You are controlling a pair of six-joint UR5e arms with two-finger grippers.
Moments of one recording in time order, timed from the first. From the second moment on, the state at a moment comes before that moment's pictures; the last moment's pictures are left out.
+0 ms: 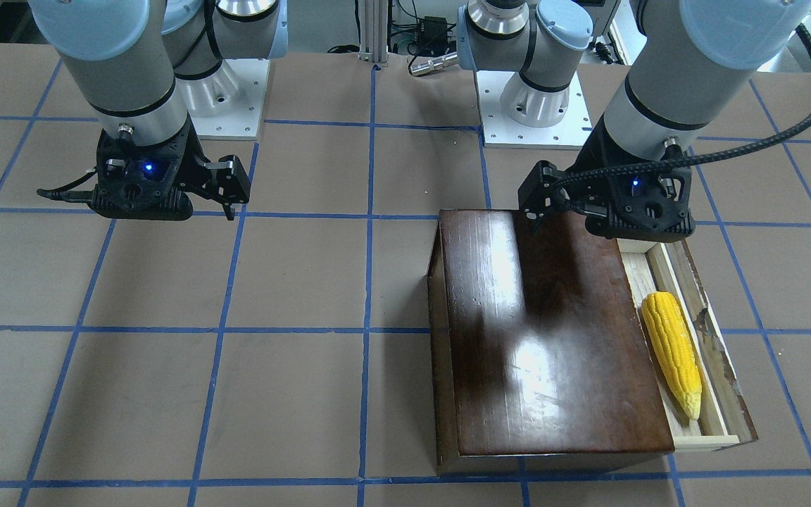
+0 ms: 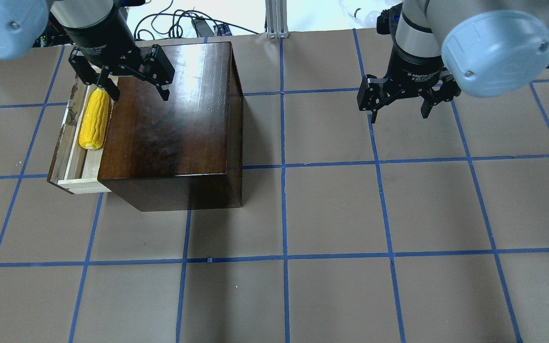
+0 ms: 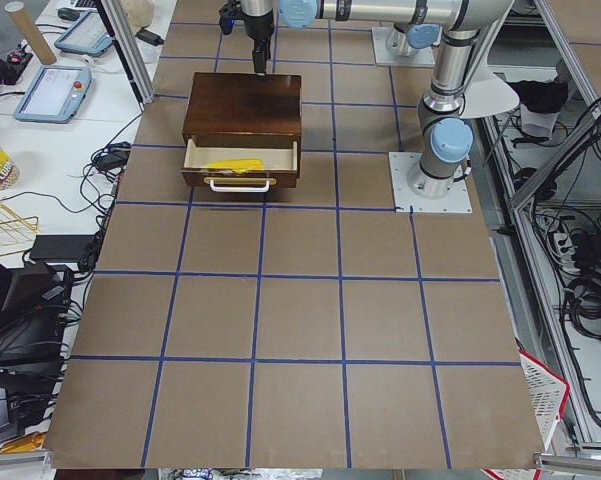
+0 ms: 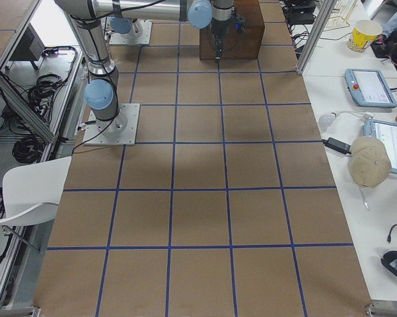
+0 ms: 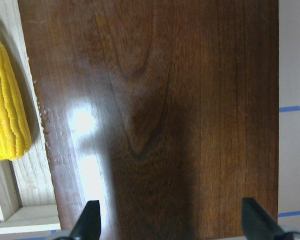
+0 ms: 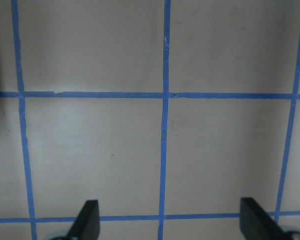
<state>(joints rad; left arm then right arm) -1.57 -1.70 -1.43 -1.63 1.56 0.07 1.65 -1.48 1.58 -1.62 -1.63 0.06</state>
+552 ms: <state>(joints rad) -1.56 -1.64 -1.51 -1.59 1.56 0.07 1.65 -1.48 1.58 -1.62 -1.63 0.06</state>
